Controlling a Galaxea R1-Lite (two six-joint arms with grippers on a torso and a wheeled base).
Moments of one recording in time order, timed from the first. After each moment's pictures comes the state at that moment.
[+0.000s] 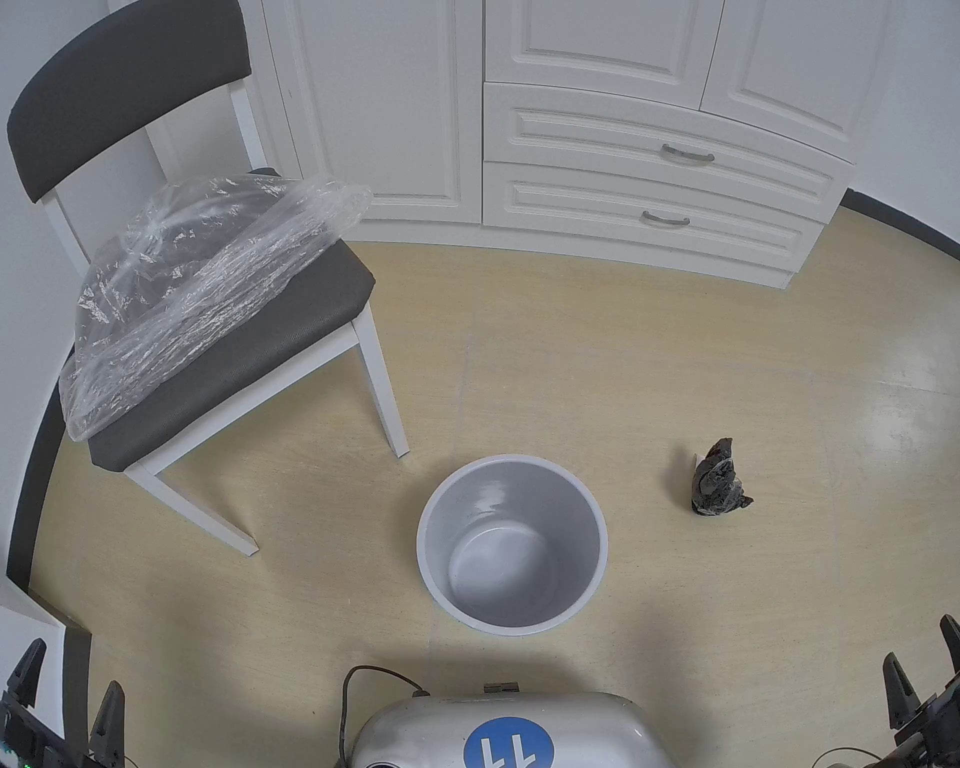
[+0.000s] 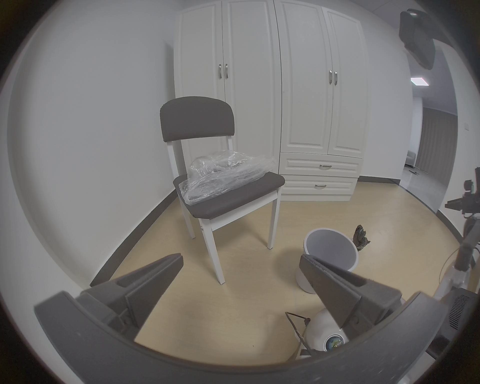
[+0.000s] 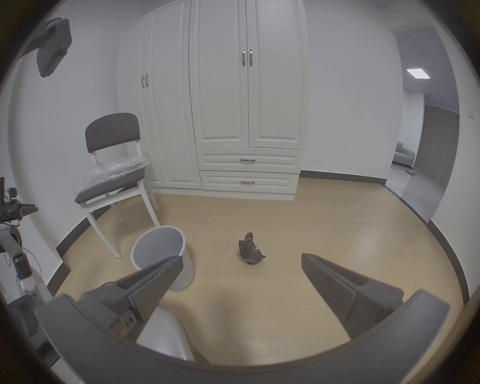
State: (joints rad) left arm 0.00 0.02 -0.02 0.00 -0.02 0.04; right arm 0.01 0.02 -0.02 0.01 0.00 -0.01
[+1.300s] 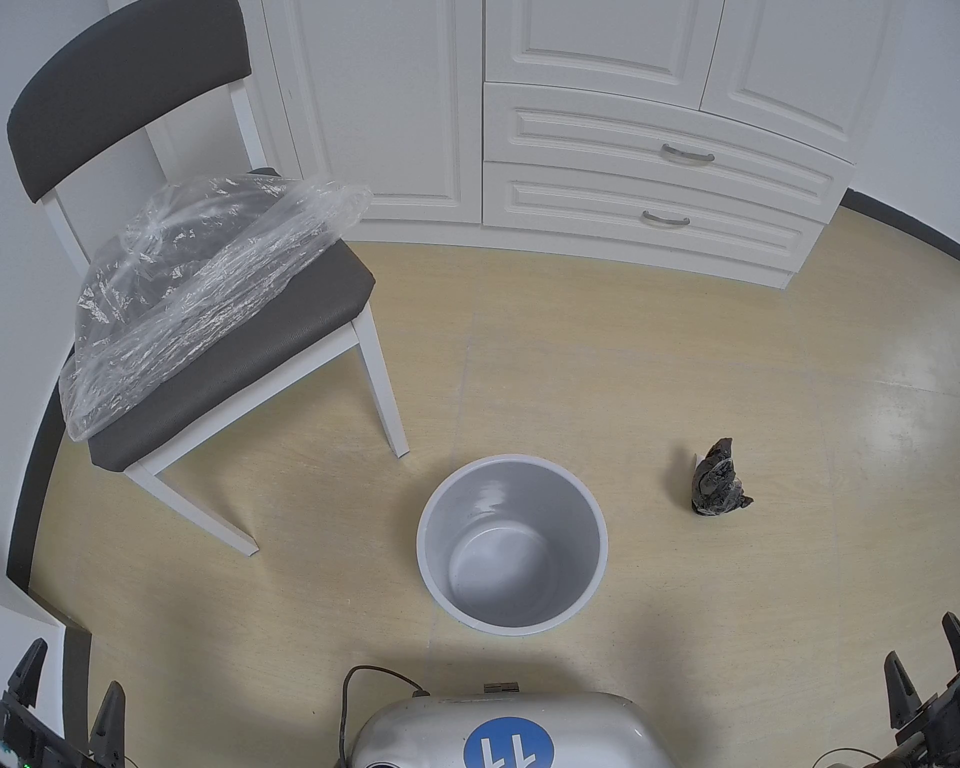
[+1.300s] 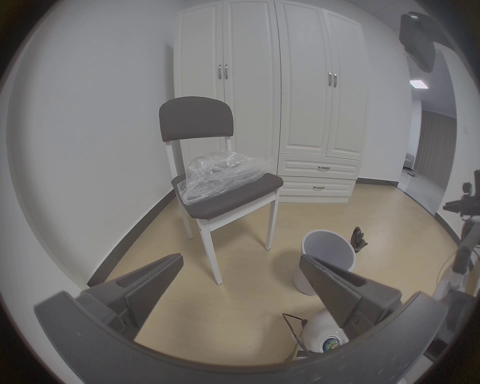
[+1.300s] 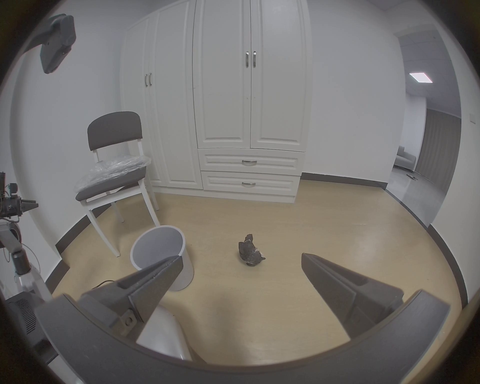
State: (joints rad) left arm 0.00 0.02 -0.02 0.00 -0.04 0.03; right arm 0.00 0.02 -0.02 0.00 0.01 -0.03
